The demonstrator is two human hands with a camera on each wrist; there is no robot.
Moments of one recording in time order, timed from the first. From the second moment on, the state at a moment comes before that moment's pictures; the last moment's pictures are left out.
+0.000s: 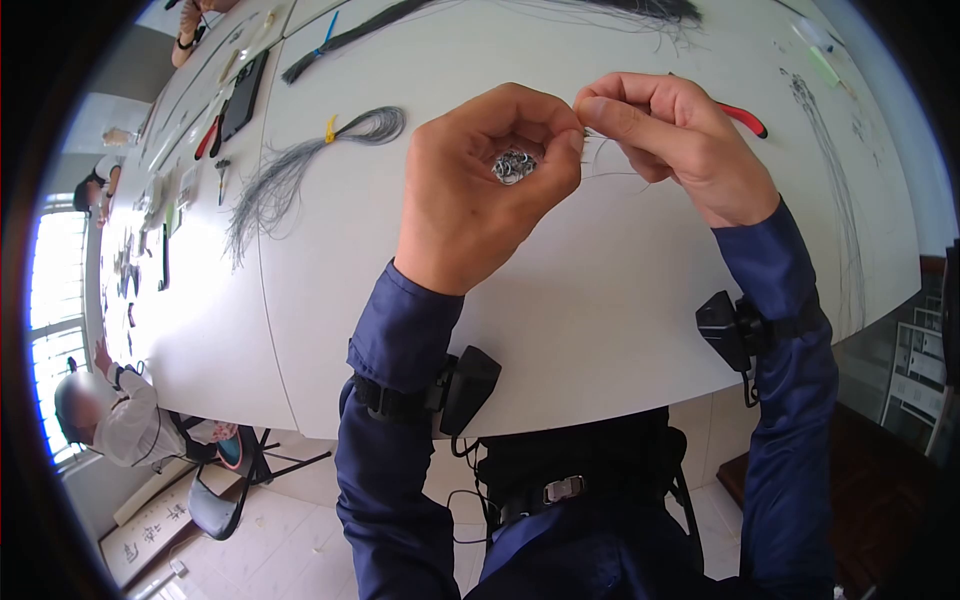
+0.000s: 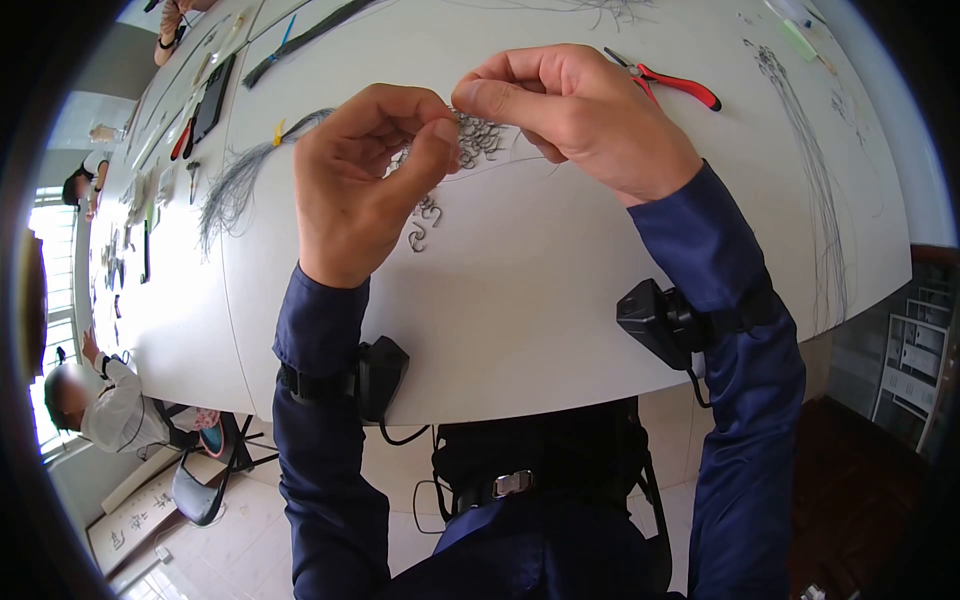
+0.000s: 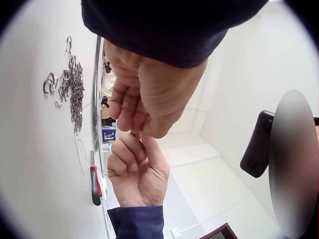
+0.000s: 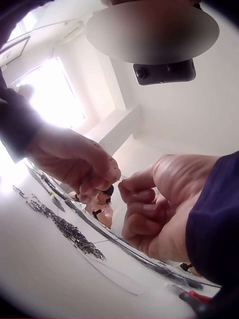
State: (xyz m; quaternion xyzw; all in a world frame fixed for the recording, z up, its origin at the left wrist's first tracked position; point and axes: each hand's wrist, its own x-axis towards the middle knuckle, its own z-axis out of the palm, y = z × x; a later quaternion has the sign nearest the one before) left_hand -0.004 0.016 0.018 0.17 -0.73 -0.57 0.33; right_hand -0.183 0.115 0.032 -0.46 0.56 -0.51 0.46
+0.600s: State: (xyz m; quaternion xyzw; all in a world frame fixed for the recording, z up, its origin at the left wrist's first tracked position) left_hand -0.005 0.016 0.019 0.18 -0.71 -0.55 0.41; right_hand -0.161 0.113 0.029 -0.49 0.60 -0.53 0.35
